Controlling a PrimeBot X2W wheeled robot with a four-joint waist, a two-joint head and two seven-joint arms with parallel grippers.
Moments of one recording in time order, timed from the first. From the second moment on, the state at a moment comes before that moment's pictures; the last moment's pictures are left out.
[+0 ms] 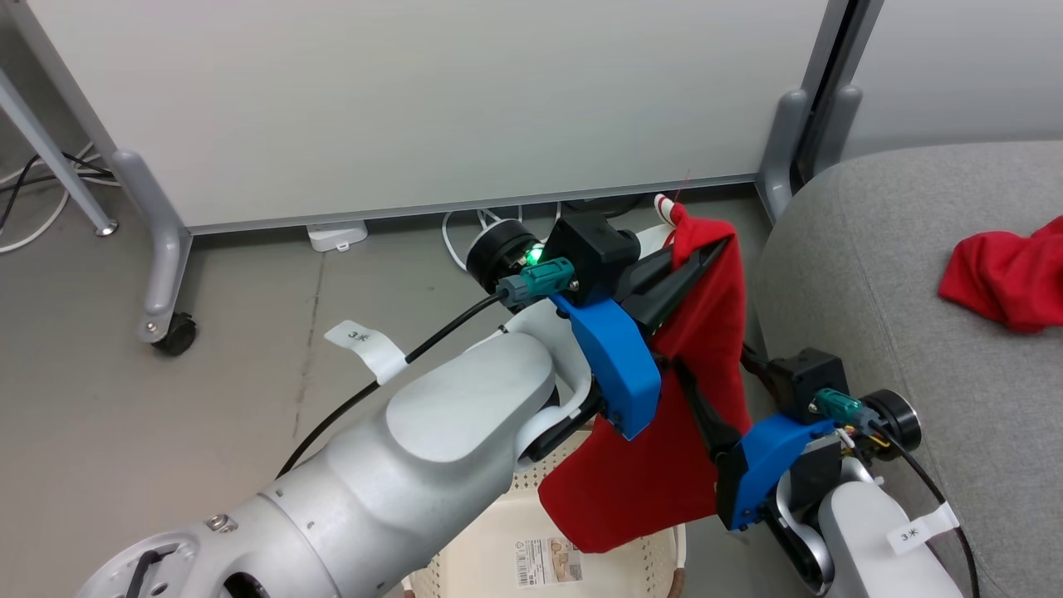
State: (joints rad) left arm -0.99 0.06 -1.25 0.64 -0.95 -0.13 -0.26; right arm -0.32 -0.06 0.19 0.40 0.06 0.13 0.03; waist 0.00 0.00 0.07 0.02
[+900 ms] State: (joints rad) left arm -0.99 0.06 -1.28 0.64 -0.97 -0.13 -0.25; right arm -0.46 -0.07 0.31 0.67 0.17 0.13 -0.07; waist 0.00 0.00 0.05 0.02
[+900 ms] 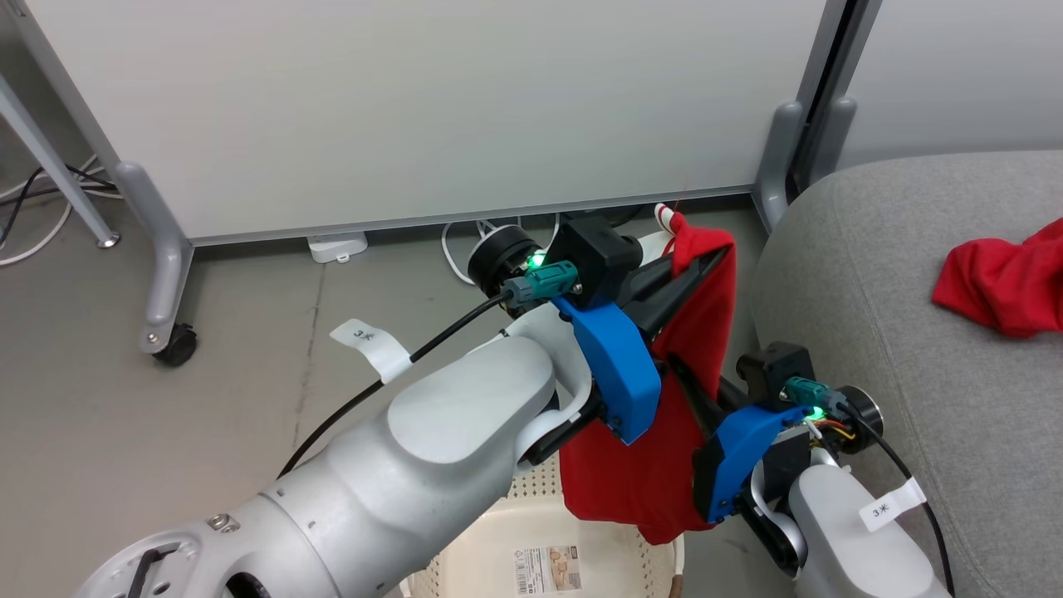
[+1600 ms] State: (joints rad) left arm -0.95 0.07 -1.28 0.67 -0.98 -0.13 -0.21; right arm -0.47 -0.07 0.29 0.69 0.18 0.13 -0.10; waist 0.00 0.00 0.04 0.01
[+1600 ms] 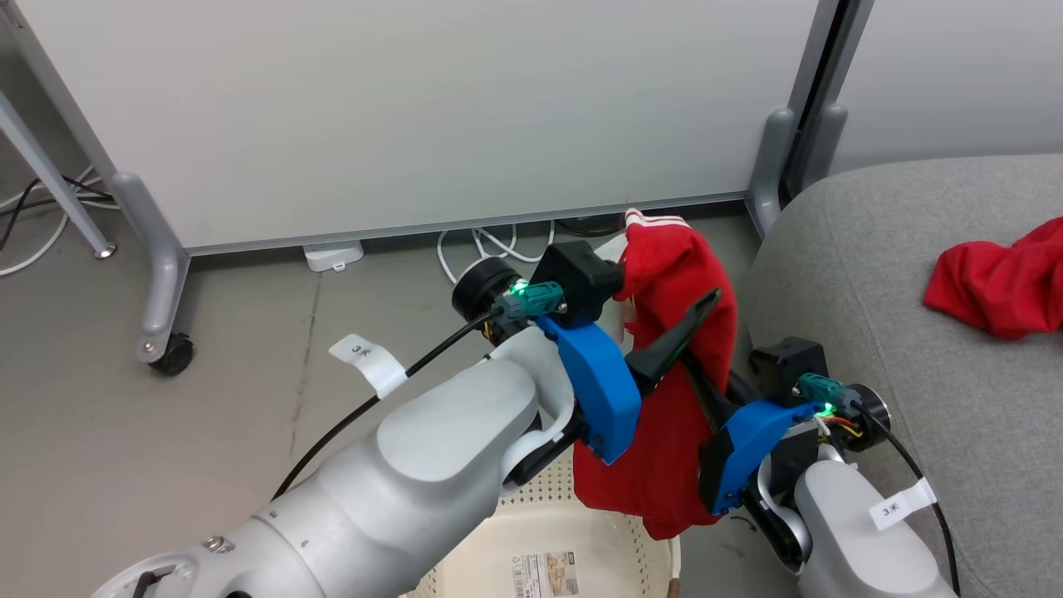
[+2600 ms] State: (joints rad) left arm -0.51 0.32 -0.89 0.40 -0.75 -0.03 -0.26; right arm -0.44 -0.08 0.23 0.45 0.16 0.13 -0.08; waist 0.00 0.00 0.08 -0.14
